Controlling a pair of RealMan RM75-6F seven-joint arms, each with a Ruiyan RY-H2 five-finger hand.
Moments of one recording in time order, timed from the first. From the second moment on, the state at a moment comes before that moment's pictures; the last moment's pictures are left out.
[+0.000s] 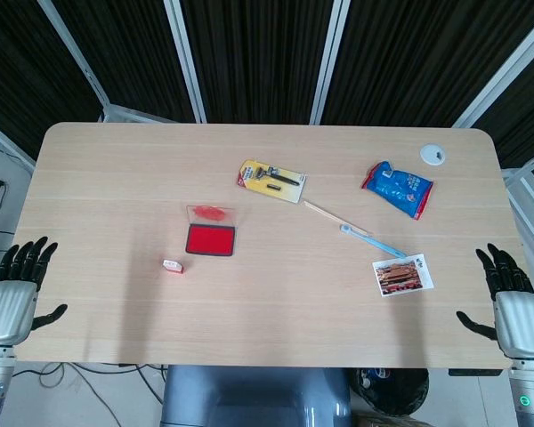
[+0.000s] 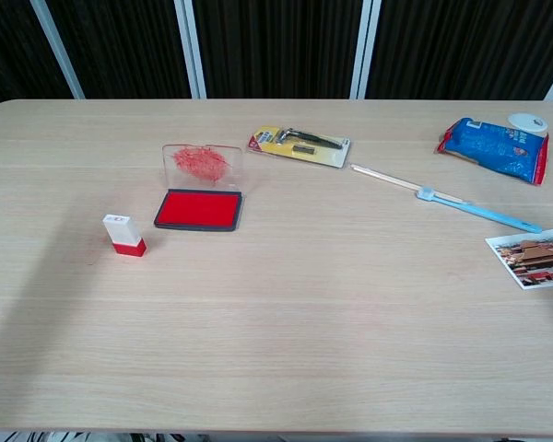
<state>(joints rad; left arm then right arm) -0.13 -1.20 -0.02 -1.65 1.50 1.52 0.23 0.06 -1.17 0.10 -1.59 -1.50 1.55 -0.02</state>
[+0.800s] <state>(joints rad) -0.17 -1.20 -0.04 -1.67 1.47 1.44 0.29 0.07 -1.16 0.10 -1.61 -1.48 1.51 0.02</state>
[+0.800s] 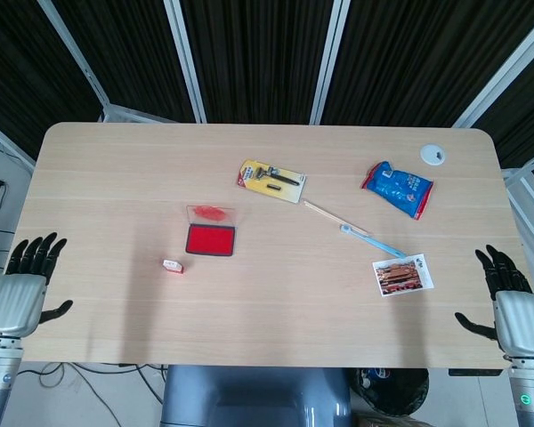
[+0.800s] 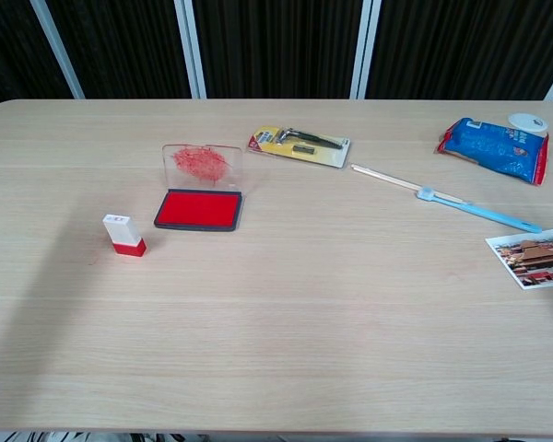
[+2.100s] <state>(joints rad) -0.63 -1.51 -0.16 -1.56 0.97 0.98 0.85 0.07 -1.15 0.09 -1.60 -1.50 1.51 0.12</state>
